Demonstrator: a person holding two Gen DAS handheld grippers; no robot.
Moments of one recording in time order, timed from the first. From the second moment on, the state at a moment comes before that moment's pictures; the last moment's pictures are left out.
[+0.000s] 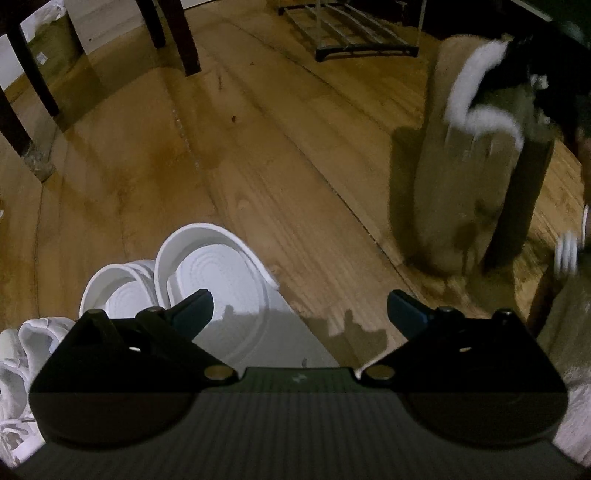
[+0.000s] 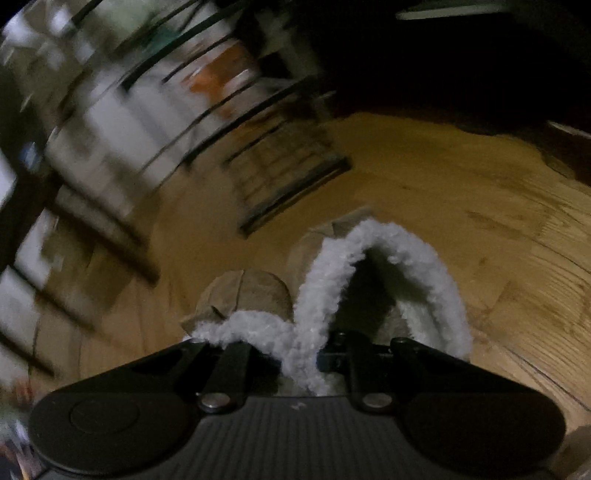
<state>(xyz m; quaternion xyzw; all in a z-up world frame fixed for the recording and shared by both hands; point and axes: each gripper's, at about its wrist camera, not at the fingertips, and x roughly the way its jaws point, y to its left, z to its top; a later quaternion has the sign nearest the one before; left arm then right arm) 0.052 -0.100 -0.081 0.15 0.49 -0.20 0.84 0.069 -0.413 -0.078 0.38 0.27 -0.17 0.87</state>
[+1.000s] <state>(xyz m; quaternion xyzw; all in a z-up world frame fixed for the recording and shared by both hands) 0.061 -0.088 -0.086 0.12 0.50 -0.18 0.84 0.047 -0.598 -0.130 0.42 0.30 -0.34 0.79</state>
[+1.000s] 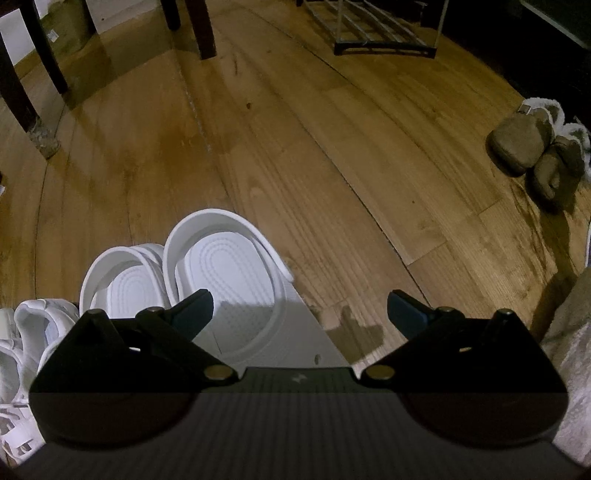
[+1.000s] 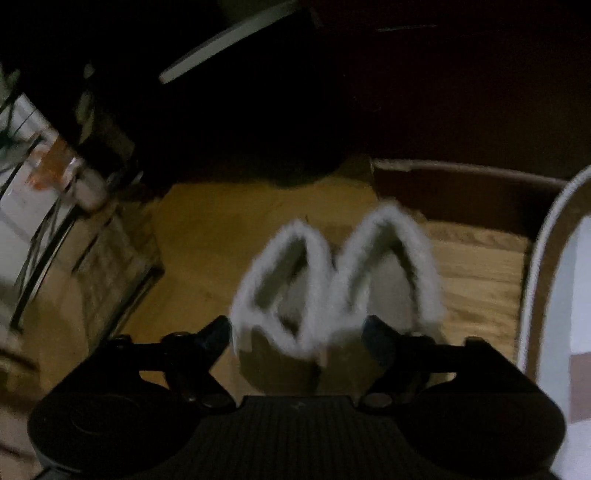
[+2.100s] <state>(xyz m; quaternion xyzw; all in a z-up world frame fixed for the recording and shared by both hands) -0.019 0.168 -0.048 -0.06 0.53 0.01 0.85 0.104 -0.112 -0.067 0.13 0.50 0.17 0.84</state>
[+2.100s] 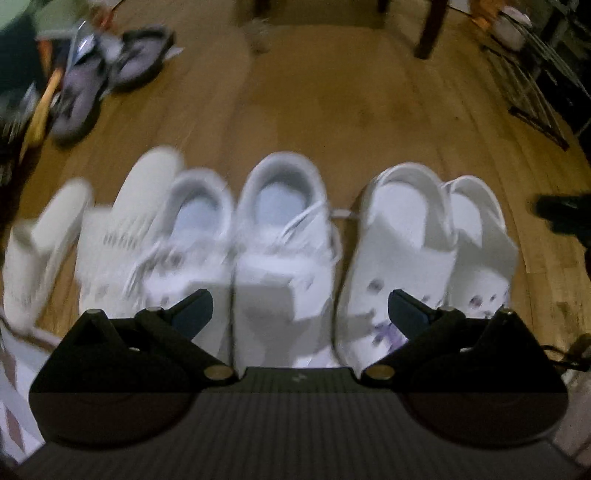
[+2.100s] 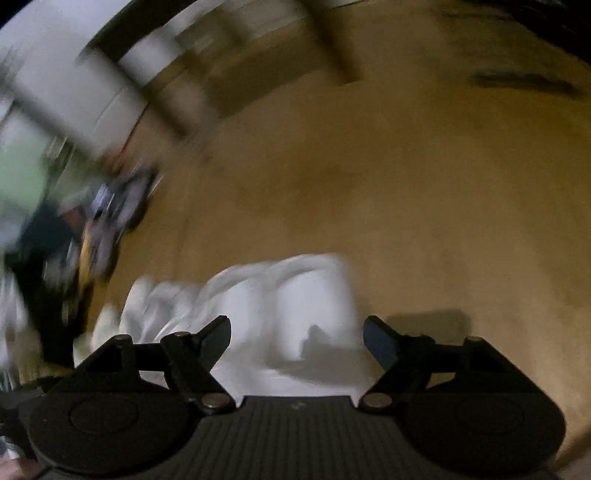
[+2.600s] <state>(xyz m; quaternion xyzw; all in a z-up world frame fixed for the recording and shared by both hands) -0.037 0.213 -0.042 -0.18 0.47 0.10 0.86 0.129 0.006 -0.149 -0.11 0.62 0.16 0.76</state>
